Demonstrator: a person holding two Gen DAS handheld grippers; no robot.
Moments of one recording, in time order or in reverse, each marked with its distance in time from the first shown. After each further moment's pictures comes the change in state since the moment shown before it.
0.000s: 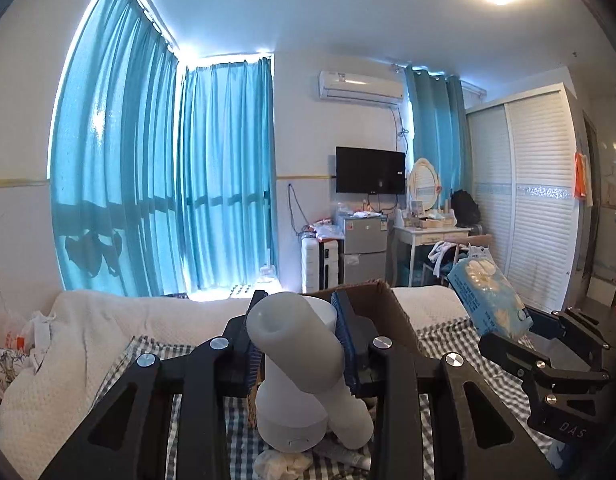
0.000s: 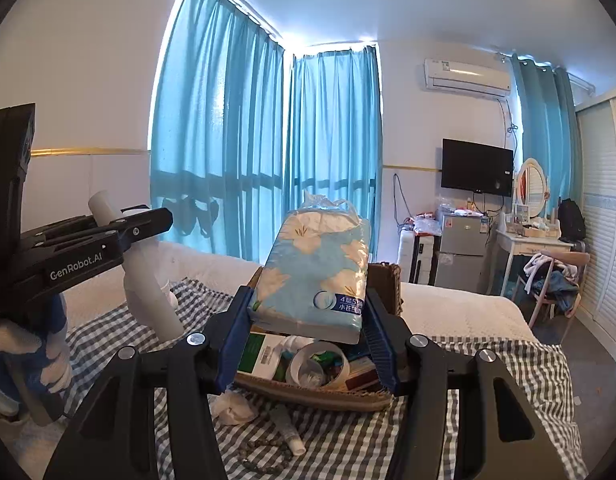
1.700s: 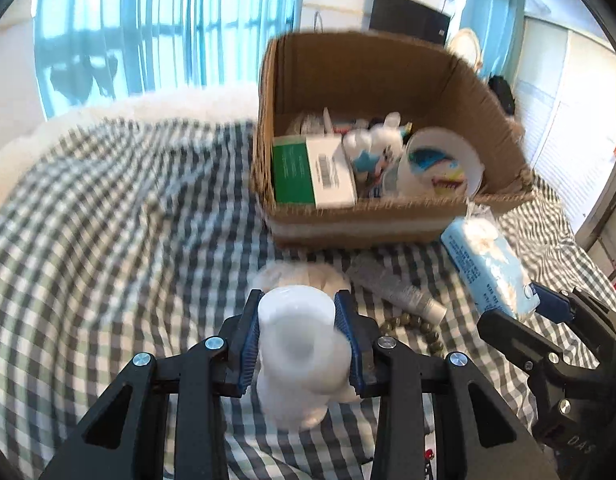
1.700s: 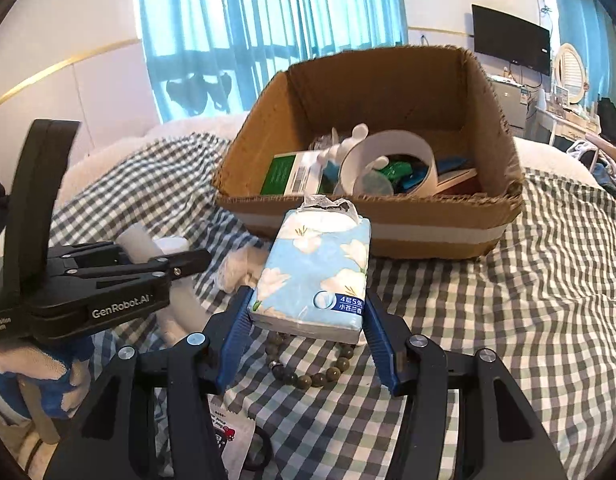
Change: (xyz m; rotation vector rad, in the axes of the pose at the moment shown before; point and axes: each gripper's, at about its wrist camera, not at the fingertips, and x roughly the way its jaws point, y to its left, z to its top) left arm 0.078 0.019 -0.173 -0.113 0.588 0.034; right arm 0.105 0.019 -0.144 0.104 0.467 0.120
